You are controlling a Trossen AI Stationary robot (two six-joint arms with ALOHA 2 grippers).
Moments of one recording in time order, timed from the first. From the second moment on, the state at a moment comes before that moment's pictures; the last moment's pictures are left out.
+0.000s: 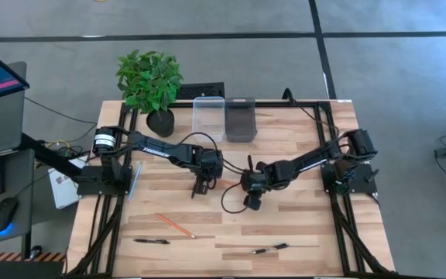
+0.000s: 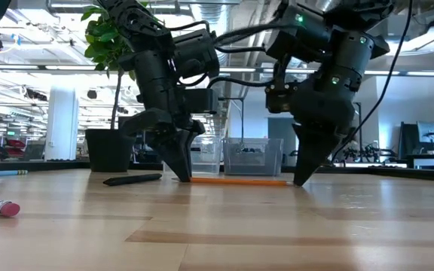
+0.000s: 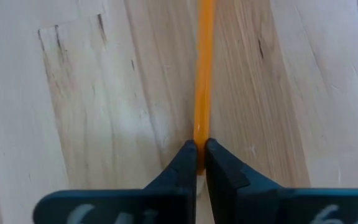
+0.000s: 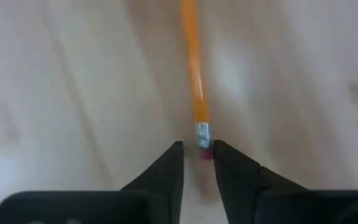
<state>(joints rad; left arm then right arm) 0.06 1.92 1.07 -0.37 0.04 0.27 0.16 1.77 0.93 -0.38 0.11 0.47</state>
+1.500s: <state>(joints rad) 0.27 1.60 1.17 -0.48 -0.45 -0.09 0.14 1.49 0.60 -0.79 0.53 0.97</state>
